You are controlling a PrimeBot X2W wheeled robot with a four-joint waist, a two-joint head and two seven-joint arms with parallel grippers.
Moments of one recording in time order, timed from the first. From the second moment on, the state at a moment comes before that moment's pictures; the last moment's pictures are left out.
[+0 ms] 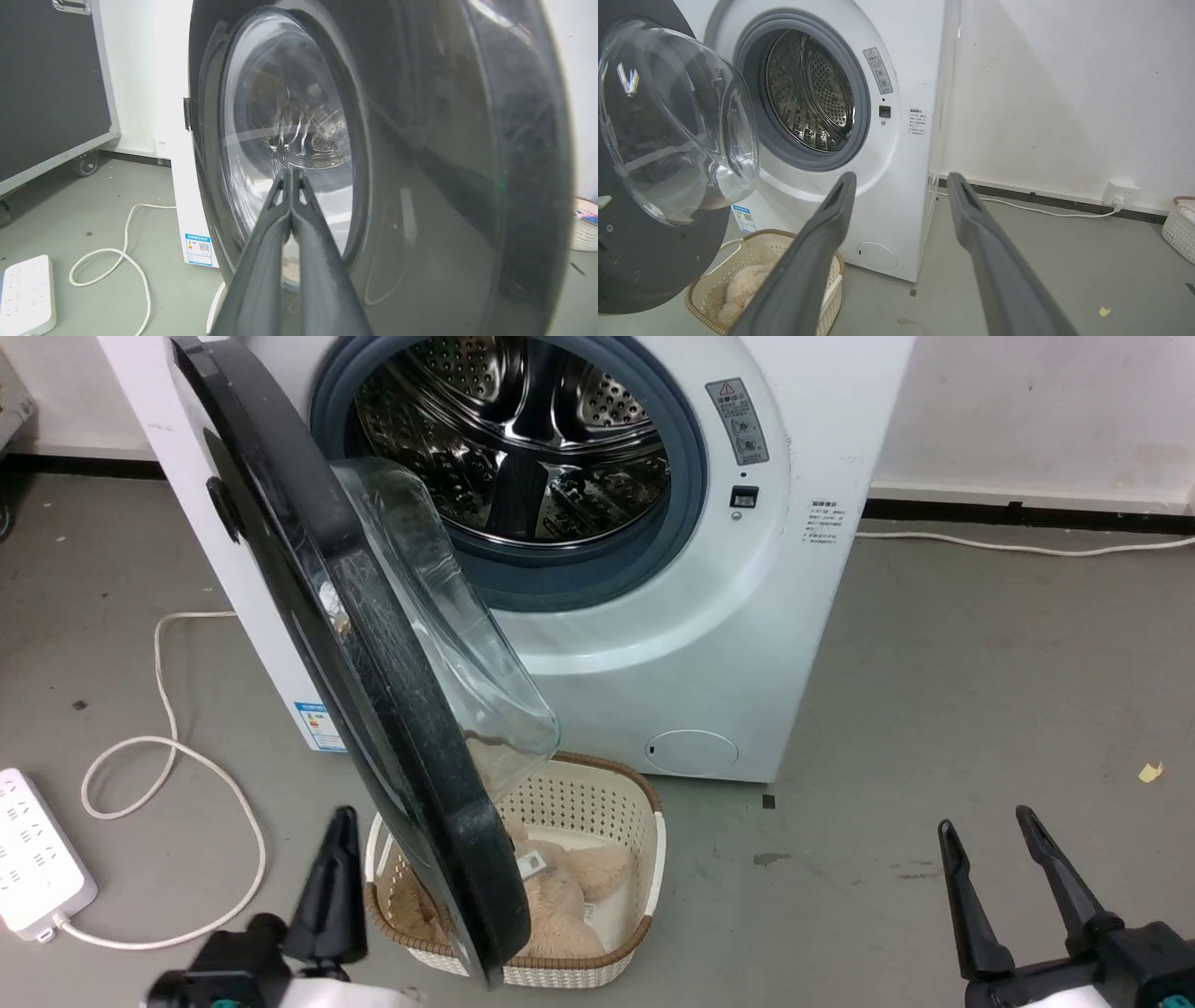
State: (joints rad) left arm 0.08 0.05 -0.03 -0.03 -0.17 0.00 -0.26; right arm 0.10 -0.06 -0.07 -0.04 0.03 0.13 -0.26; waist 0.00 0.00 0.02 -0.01
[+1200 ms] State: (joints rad) left arm -0.09 0.05 -0.47 -0.41 -0.21 0.07 -0.04; right arm 0.10 -0.05 -0.08 -0.04 0.06 0.13 -0.26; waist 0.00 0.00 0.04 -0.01
